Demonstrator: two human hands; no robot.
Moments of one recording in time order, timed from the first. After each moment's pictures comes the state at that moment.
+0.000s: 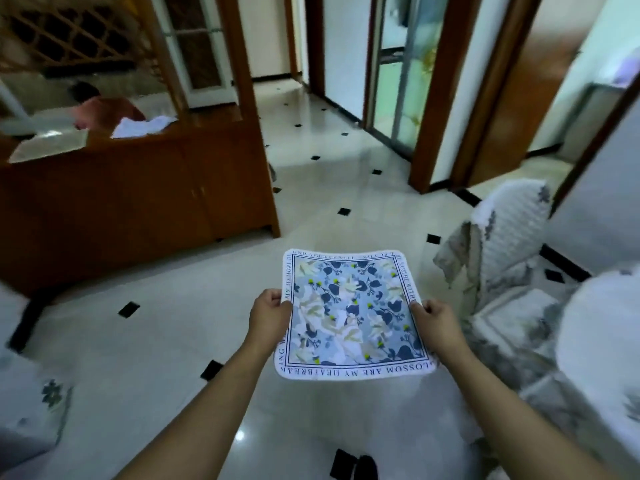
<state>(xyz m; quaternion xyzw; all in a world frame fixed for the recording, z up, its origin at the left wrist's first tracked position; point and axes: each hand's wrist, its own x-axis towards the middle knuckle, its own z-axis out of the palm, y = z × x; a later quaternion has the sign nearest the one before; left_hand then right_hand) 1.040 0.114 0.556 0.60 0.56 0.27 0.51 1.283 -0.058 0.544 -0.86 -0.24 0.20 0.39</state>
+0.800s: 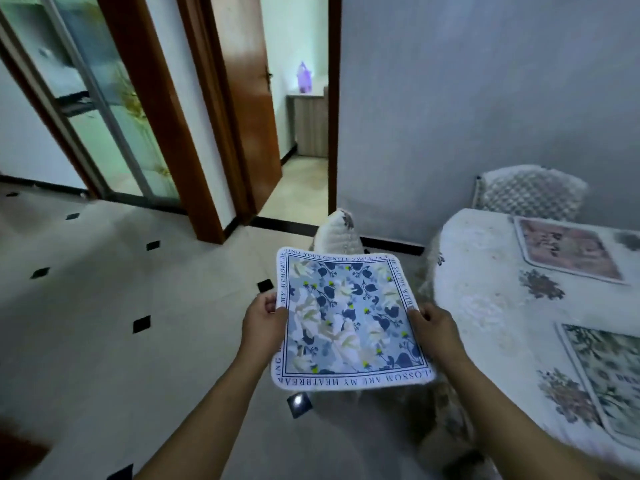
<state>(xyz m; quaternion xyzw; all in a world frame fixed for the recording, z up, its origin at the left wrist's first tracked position) 1.590 0.297 0.567 0.75 0.22 0.06 0.62 1.614 0.006 0.550 -0.88 0.13 0.01 0.46</state>
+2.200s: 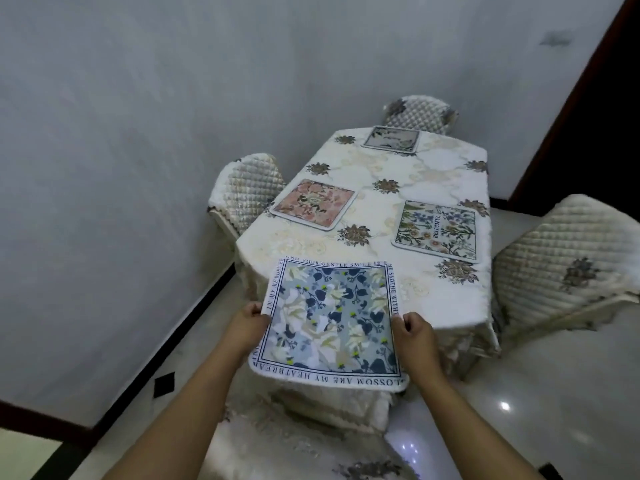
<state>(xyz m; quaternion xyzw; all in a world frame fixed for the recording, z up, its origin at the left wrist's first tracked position) 2.161 0.114 0.538 0.76 -0.31 -0.44 0.37 1.863 0.075 0.502 -0.55 0.65 -0.37 0.37</state>
